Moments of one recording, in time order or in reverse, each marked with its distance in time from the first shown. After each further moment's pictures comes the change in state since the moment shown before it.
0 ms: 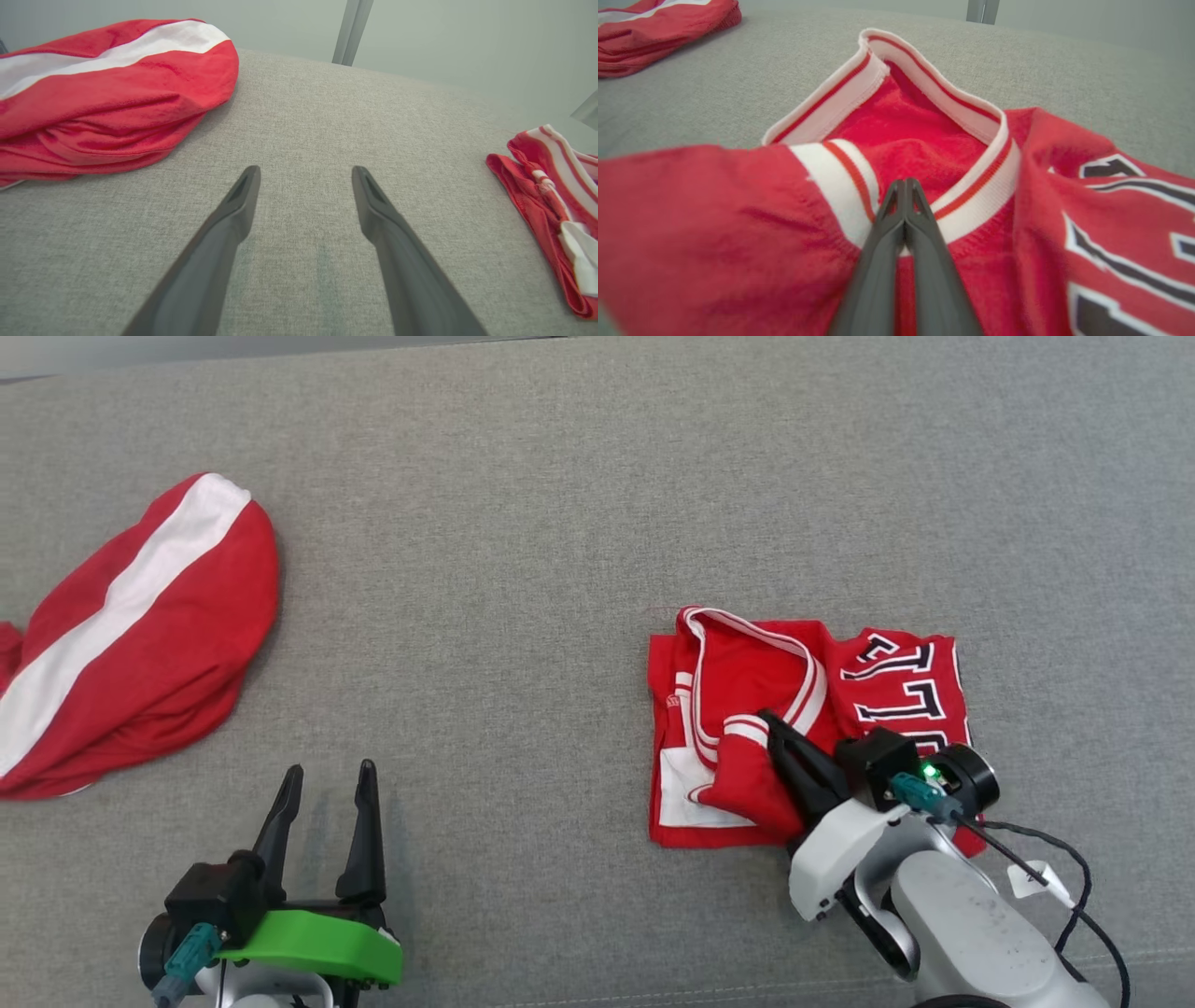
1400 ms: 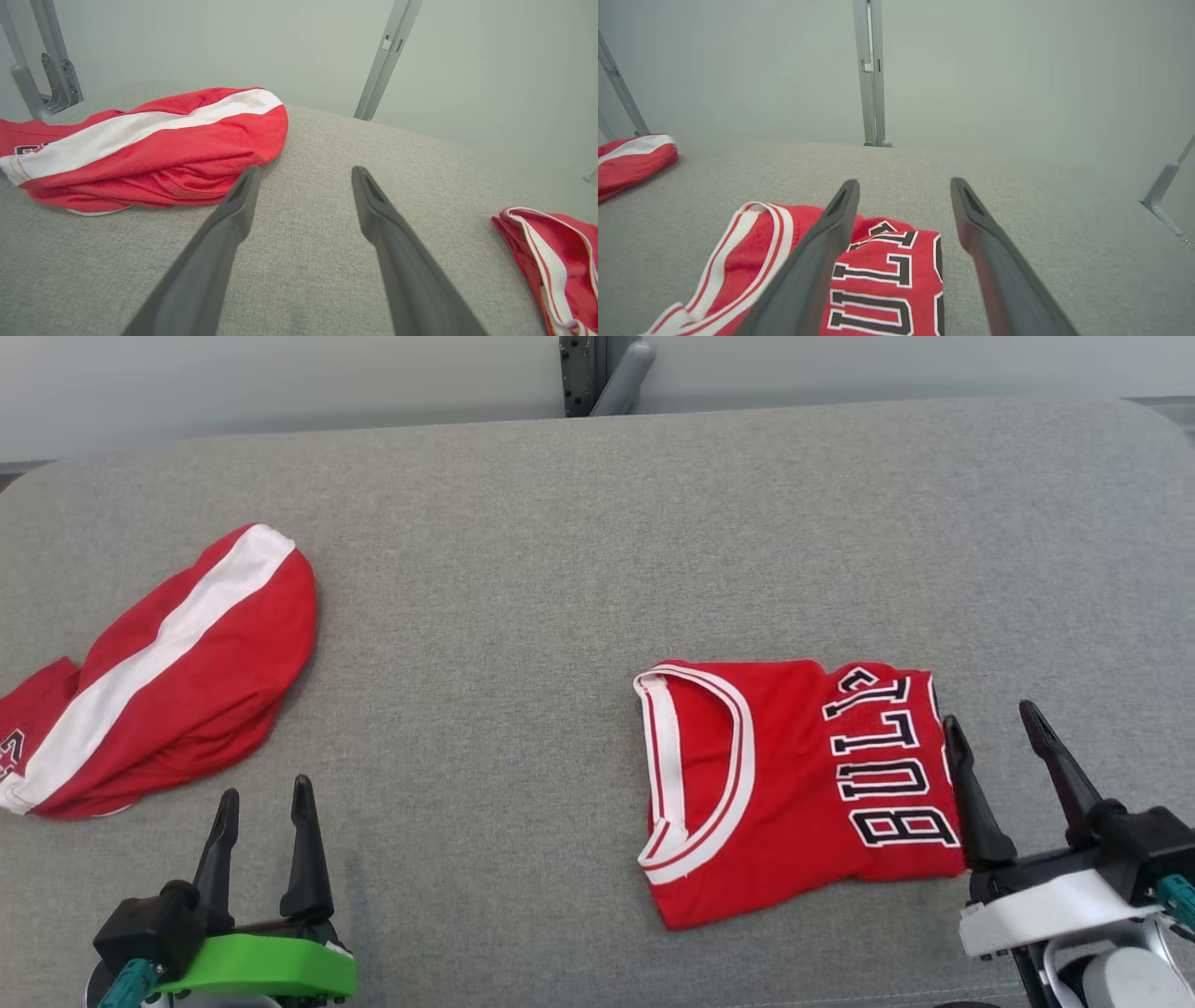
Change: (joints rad) left arm 0.054 -0.002 0.086 -0.057 -0.050 0.011 0.000; right arm 0.391 -0.003 -0.424 -0.543 -0.050 0.000 -0.001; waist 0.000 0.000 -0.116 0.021
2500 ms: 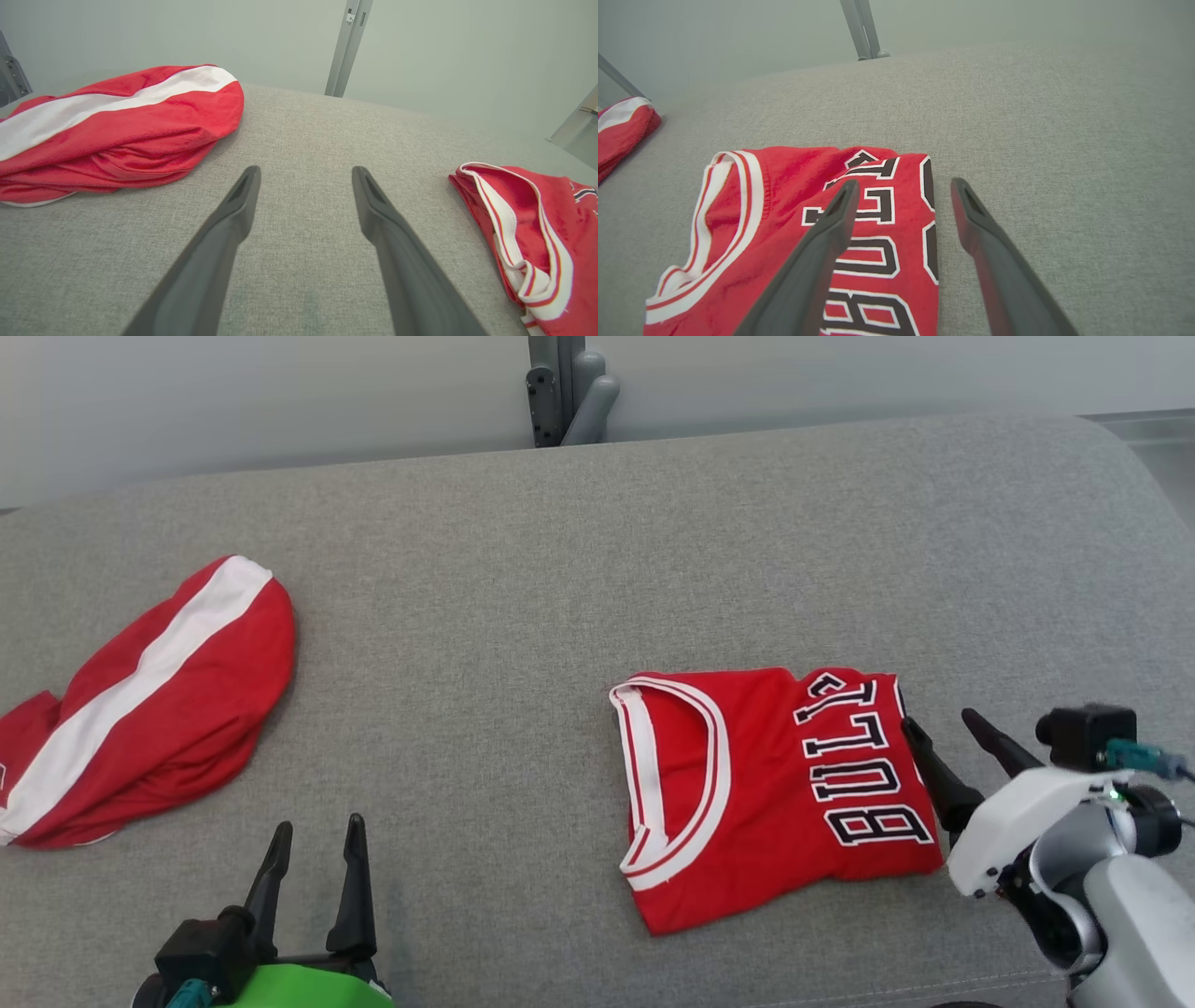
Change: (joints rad) left arm 0.054 0.000 -0.061 0.022 0.042 -0.011 0.000; right arm -0.168 -0.106 0.118 0.265 0.294 0.001 0.284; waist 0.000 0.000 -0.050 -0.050
